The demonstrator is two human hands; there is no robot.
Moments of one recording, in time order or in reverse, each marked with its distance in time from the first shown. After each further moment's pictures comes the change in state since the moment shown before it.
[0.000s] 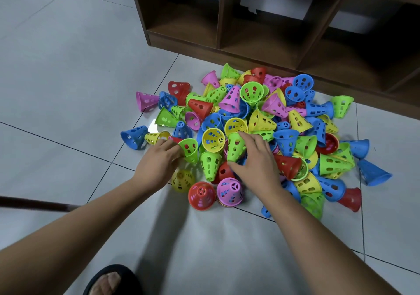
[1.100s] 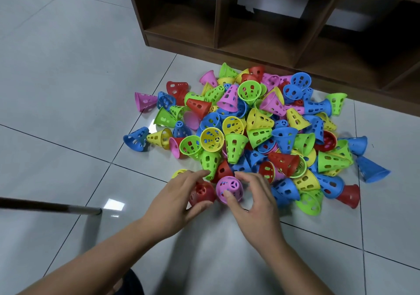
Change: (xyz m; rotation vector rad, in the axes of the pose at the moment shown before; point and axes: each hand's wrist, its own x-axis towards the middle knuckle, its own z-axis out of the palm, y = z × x) left_hand -0.064 0.090 -0.012 -0.372 -0.143 -0.009; right_hand -0.111 -0.032 -0.007 0.439 0.158 0.009
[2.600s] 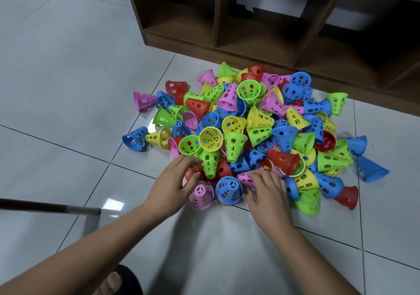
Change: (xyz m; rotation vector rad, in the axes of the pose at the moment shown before) left_hand 0.031 -0.018 -0.002 -0.087 0.120 -0.140; right_hand 0.022 0.080 -0.003 -0.666 -0.108 -0.067
